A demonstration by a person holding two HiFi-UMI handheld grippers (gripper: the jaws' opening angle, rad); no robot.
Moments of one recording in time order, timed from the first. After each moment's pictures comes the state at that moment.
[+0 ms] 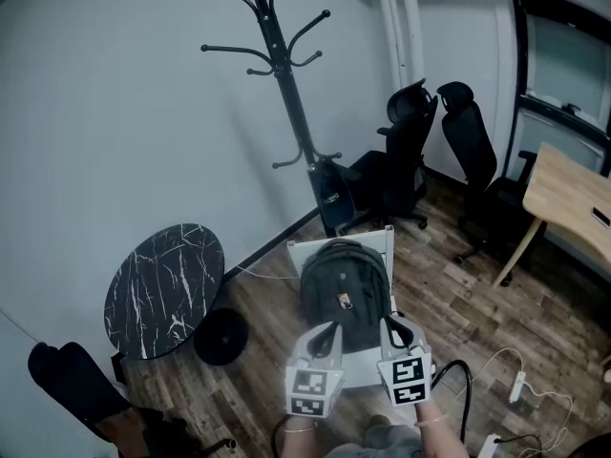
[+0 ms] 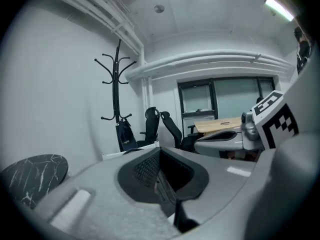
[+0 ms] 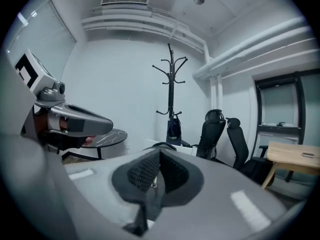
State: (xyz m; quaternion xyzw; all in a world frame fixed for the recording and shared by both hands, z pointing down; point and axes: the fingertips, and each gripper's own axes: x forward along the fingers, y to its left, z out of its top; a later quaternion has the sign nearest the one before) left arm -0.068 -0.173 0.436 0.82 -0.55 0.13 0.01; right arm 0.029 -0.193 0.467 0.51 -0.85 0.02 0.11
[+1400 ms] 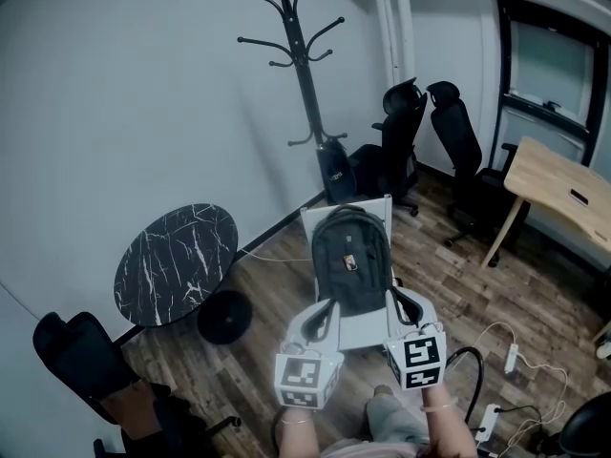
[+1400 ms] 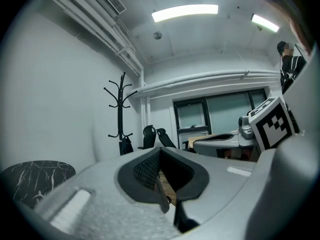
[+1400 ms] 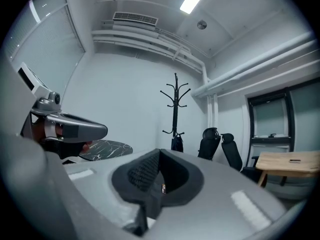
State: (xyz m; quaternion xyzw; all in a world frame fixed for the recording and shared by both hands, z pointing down) left arm -0.106 0.009 0.353 0.84 -0.54 0.05 -0.03; right arm 0.004 -0.018 0.372 0.54 -0.84 -0.02 0.05
